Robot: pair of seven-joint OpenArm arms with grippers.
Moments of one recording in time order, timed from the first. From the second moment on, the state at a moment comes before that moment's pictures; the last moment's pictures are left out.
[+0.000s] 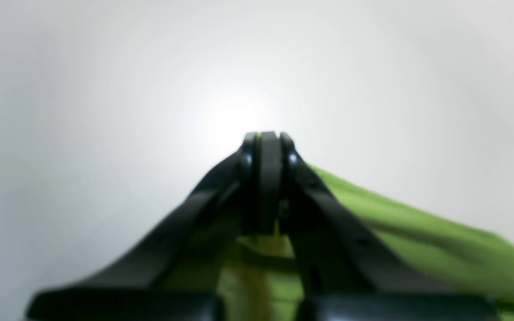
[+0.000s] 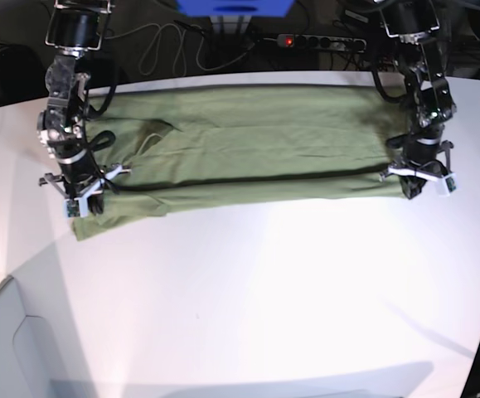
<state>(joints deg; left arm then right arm) 11.9 -15.2 -21.5 87.1 -30.0 -5.3 22.9 -6.4 6.9 14.6 84.7 1.8 19.7 -20.8</state>
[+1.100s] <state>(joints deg) 9.6 -14.2 -21.6 85.7 -29.8 -5.0 22.6 -7.5 6.1 14.6 87.7 1.7 19.7 -21.4</state>
